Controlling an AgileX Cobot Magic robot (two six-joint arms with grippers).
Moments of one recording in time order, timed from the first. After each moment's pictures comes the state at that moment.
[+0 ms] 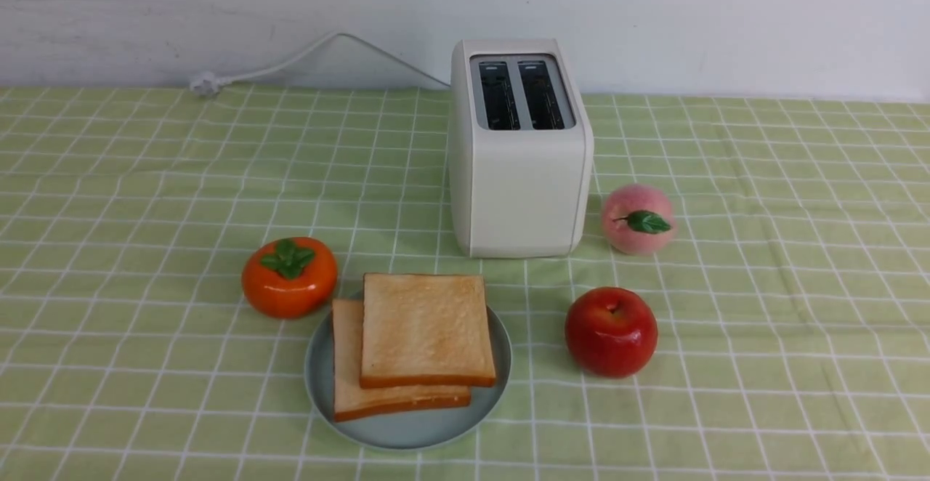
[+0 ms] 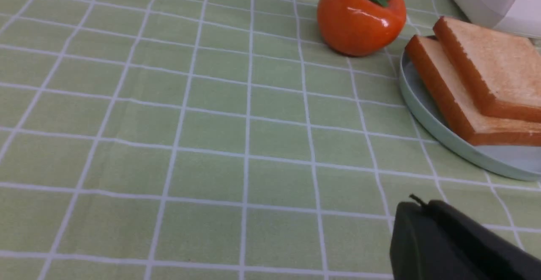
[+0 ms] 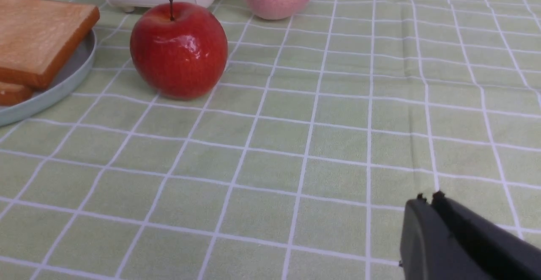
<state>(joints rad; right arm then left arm) 0.07 -0.01 0.02 0.22 0.39 -0.17 -0.05 -0.01 0.03 -0.25 0.40 0.00</state>
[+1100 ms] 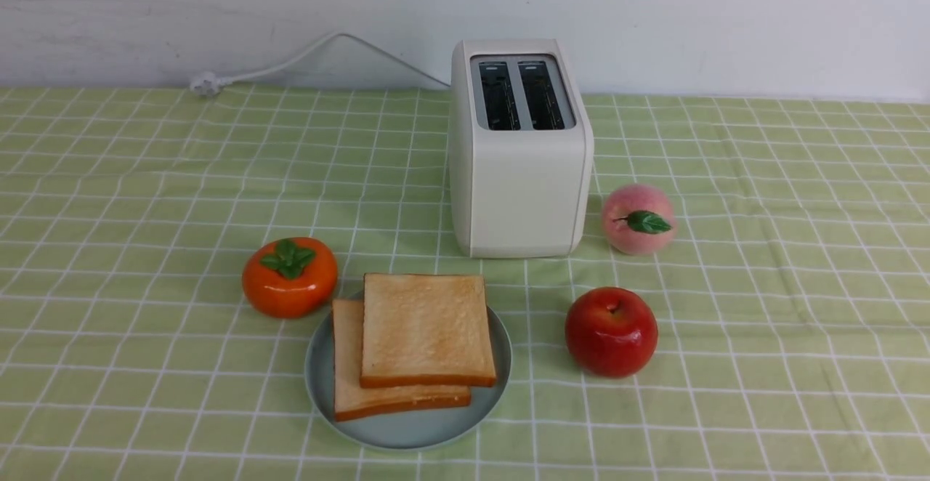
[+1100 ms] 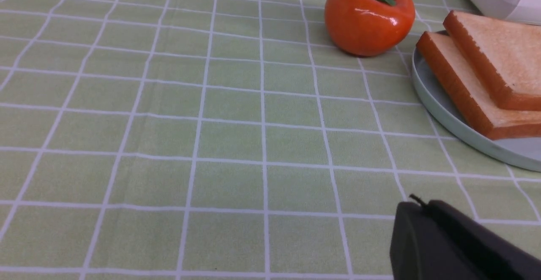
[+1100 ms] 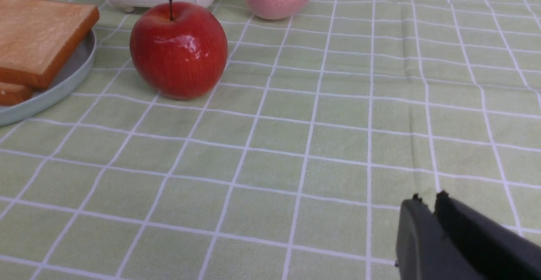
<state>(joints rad) 0.07 -0.01 0.02 0.22 0.39 -0.17 -0.06 -0.01 0.03 -0.15 0.39 -0.01</state>
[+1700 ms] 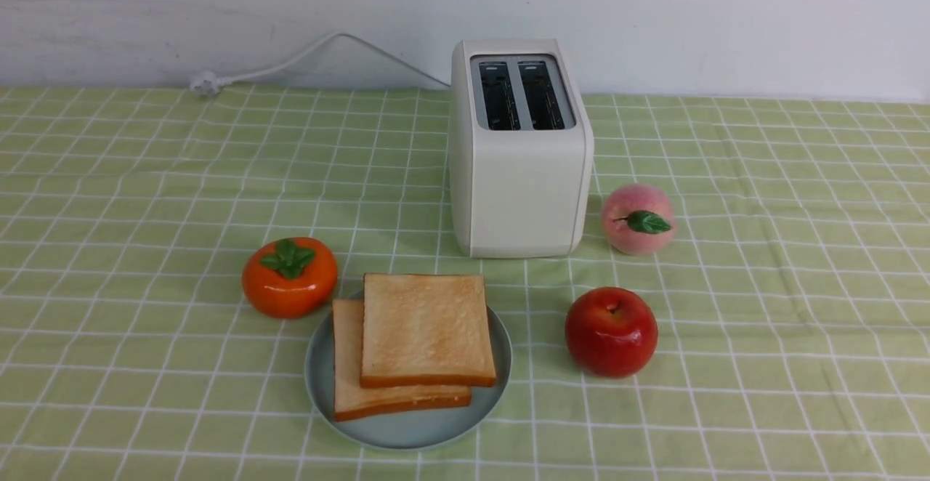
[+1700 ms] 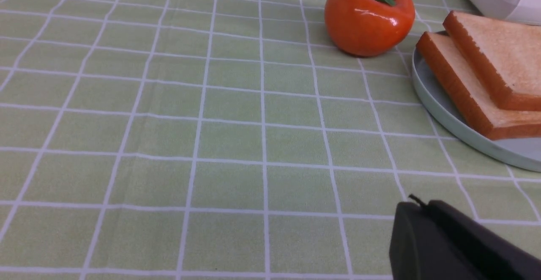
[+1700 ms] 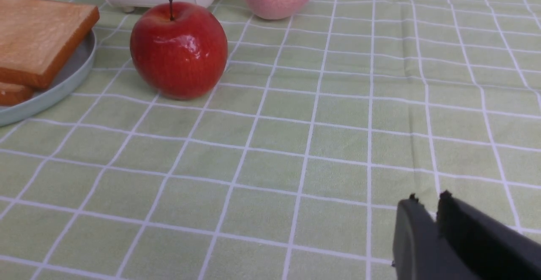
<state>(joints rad) 0.07 -0.01 0.02 0.22 0.39 -0.17 -0.06 -0.01 0.03 -0.15 0.39 -0.01</state>
